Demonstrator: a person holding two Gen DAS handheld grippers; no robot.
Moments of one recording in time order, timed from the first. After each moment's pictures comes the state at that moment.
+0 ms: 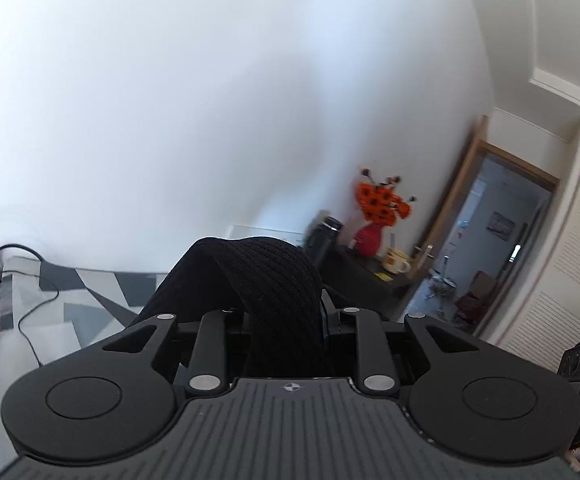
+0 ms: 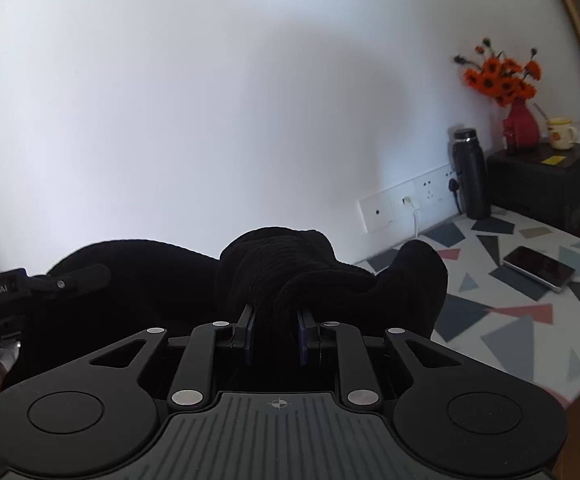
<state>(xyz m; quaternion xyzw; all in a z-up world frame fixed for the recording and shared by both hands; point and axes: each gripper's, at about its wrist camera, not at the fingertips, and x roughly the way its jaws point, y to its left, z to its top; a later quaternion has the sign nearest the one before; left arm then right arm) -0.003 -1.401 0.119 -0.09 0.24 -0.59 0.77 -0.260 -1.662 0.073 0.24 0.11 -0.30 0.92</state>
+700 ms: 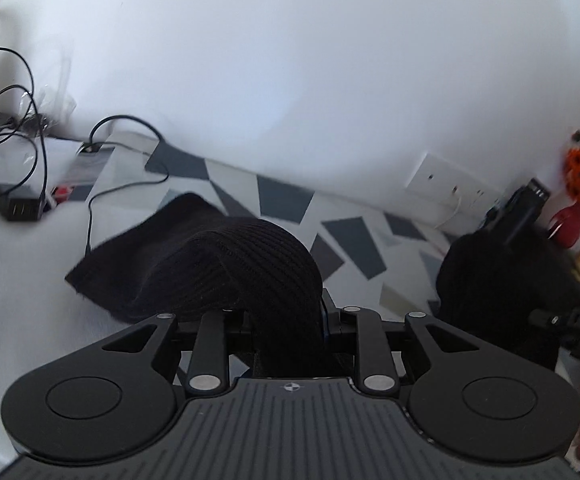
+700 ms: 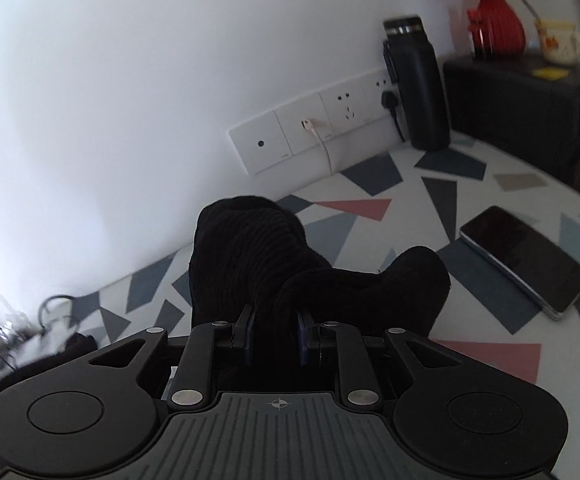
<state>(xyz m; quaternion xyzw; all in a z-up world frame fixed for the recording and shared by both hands) -0.003 -1.538 -0.035 -0.06 0.36 -0.31 0.87 -0.243 -1.937 -0.048 0.32 0.21 -0.30 0.87</state>
